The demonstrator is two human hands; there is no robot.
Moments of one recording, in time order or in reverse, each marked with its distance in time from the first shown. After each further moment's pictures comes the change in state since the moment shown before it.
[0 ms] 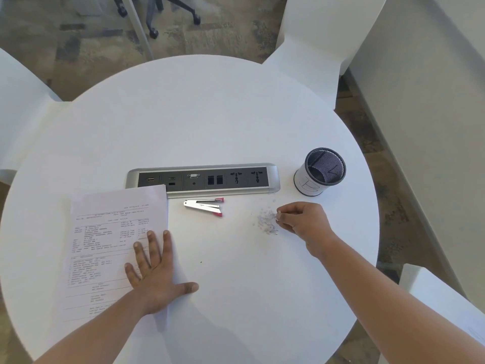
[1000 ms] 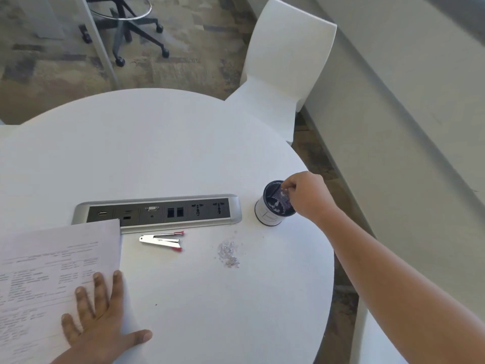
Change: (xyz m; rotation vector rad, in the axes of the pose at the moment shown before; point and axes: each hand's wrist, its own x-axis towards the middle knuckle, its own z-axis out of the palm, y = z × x) left_hand 0.002 0.012 0.004 0.042 0.076 -0.097; right_hand 0.026 -0.118 -0.072 -1.020 0.288 -0.507
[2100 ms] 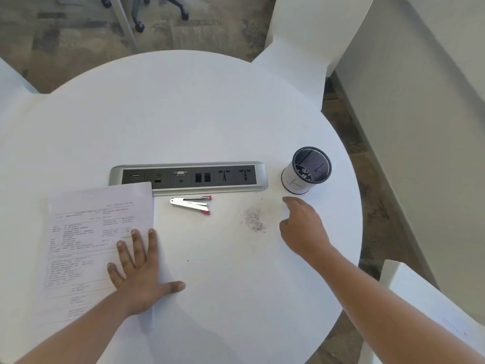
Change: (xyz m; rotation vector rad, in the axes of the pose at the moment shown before) left_hand -0.005 -0.009 -0.006 -0.083 -0.080 0.096; right_hand -0.100 -0.005 0.101 0.034 -0.189 0.007
